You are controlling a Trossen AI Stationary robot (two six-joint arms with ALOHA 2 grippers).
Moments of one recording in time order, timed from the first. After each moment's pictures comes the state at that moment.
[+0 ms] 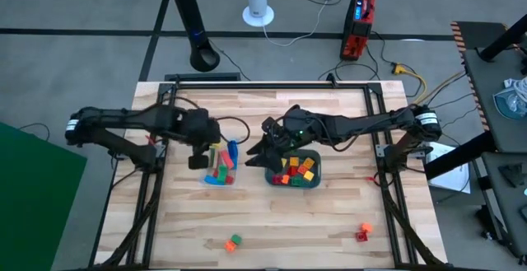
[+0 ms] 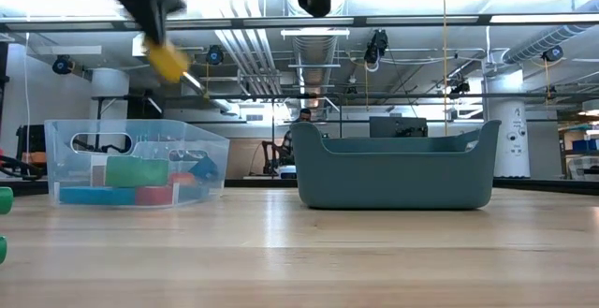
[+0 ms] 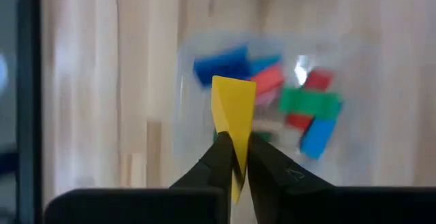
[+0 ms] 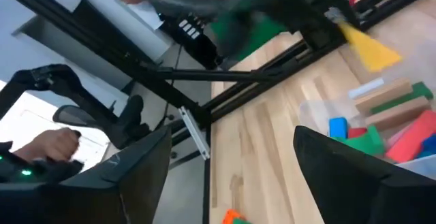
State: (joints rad) left arm -0.04 1.26 1.27 -1.24 -0.19 -0.01; right arm 0.02 1.67 1.36 0.04 -0.30 0.71
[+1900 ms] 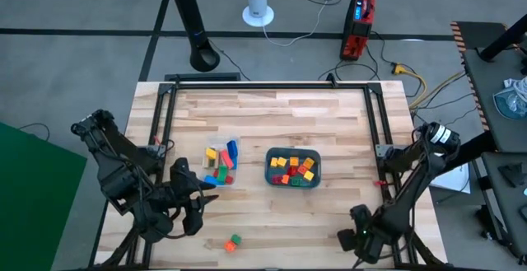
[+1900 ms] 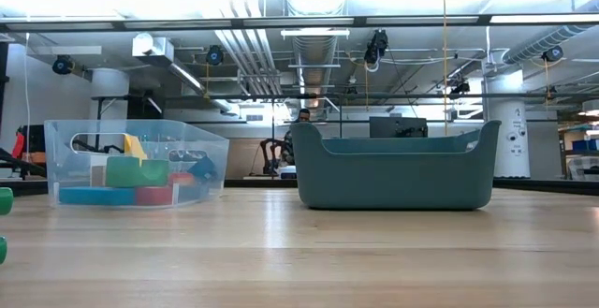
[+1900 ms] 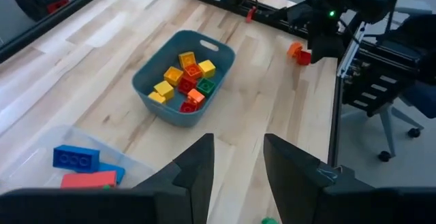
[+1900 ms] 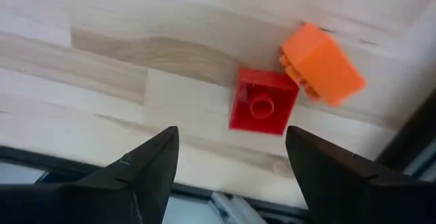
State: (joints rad) left arm -0.84 1.44 1.60 -1.13 -0.80 -1.06; right arm 0.98 1.64 1.02 -0.77 -0.13 2.31
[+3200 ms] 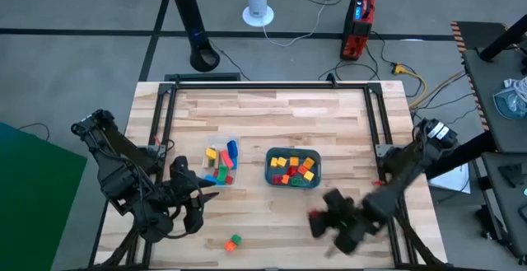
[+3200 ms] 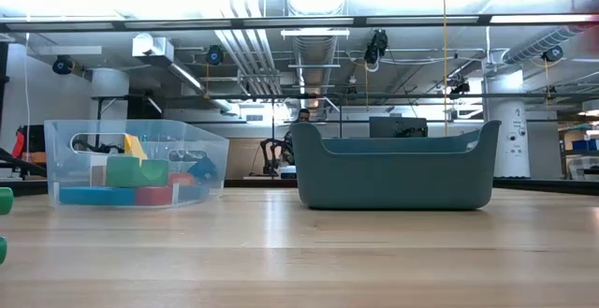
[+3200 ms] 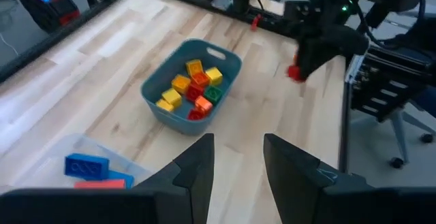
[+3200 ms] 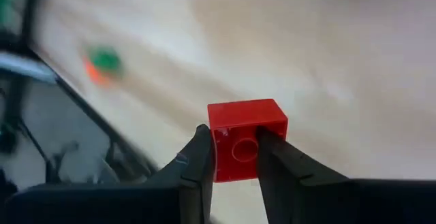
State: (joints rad) left arm -0.84 1.44 1.60 -1.14 -0.84 -1.05; right arm 0.83 1.63 1.13 -0.63 0.50 1.94
